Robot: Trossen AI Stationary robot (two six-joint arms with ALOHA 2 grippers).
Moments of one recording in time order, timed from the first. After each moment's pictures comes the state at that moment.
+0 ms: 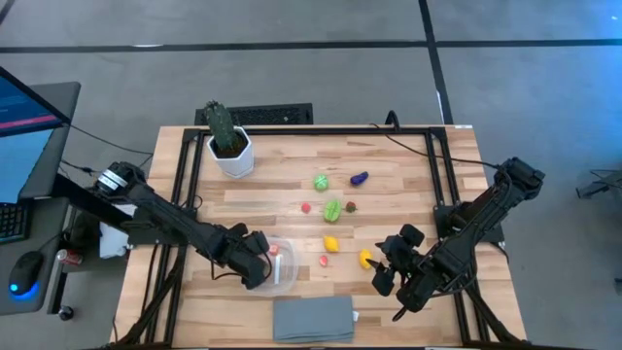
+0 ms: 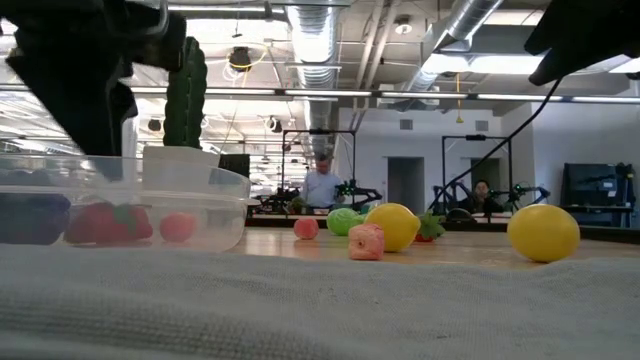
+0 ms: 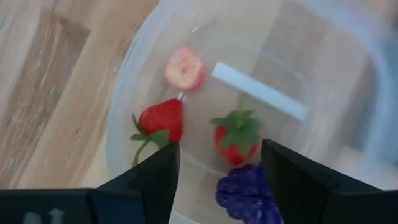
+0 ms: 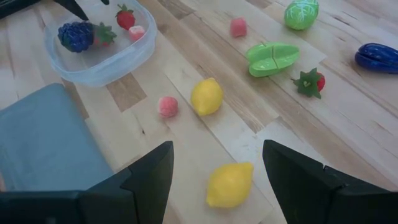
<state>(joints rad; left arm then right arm) -0.51 1.50 0.93 -0.67 -0.22 -0.93 0.80 1.48 1.06 -0.85 0.76 1.28</state>
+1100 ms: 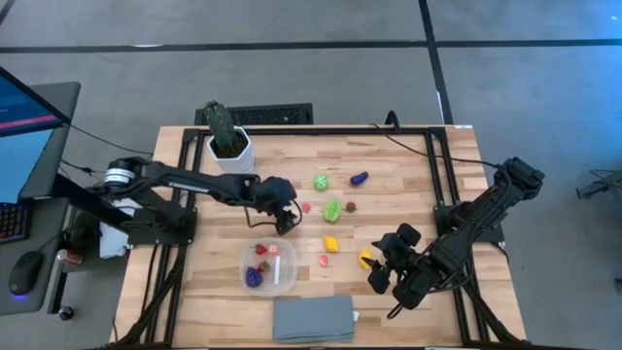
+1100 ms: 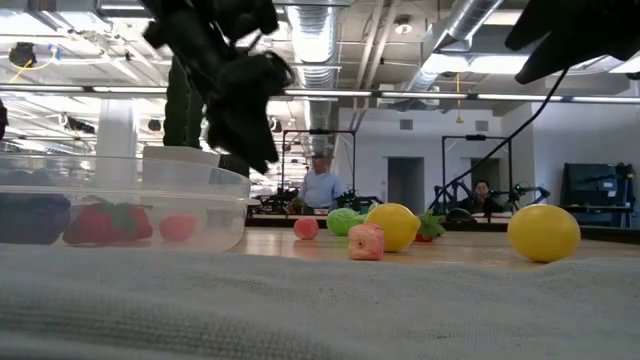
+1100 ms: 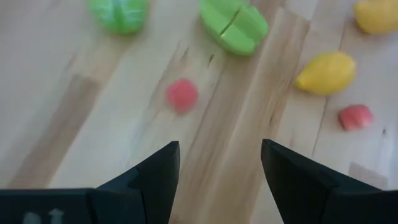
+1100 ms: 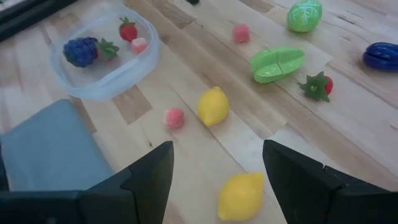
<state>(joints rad) 0.06 1.54 0.93 -0.30 -0.04 -0.37 0.77 1.48 1.06 -0.80 0.76 1.28</state>
